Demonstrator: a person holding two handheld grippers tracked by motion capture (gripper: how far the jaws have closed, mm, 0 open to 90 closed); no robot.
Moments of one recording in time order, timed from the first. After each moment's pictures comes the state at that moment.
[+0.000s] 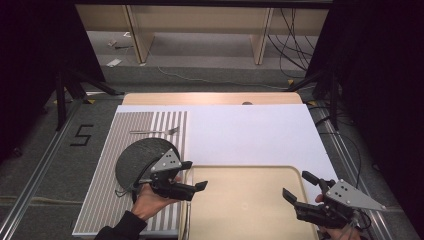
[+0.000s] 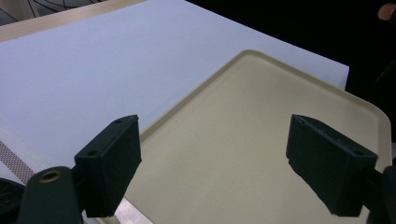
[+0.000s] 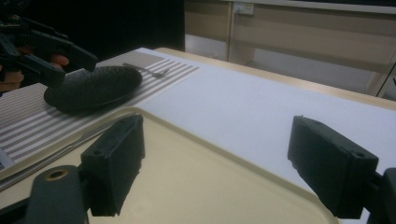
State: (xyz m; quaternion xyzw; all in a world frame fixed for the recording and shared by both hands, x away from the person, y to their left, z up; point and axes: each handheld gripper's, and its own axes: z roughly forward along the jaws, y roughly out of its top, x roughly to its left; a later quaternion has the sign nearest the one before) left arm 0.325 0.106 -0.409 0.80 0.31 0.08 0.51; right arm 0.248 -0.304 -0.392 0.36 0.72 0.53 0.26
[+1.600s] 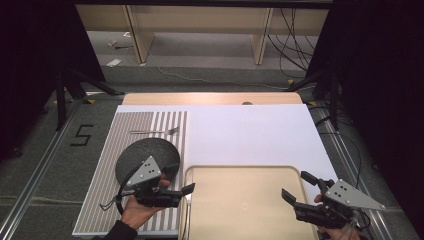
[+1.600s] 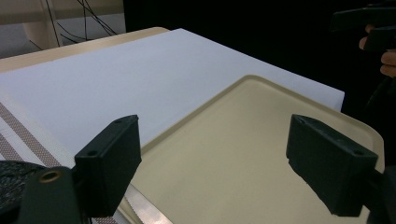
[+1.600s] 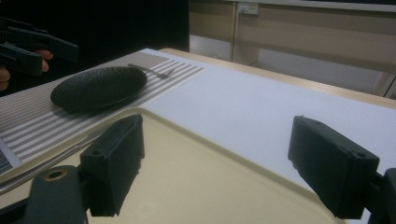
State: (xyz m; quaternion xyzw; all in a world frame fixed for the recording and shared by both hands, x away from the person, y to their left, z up) left arm 0.300 0.136 -0.411 0.75 0.32 0.11 0.57; right arm 0.248 -0.303 -0.392 0.36 0.72 0.53 0.25
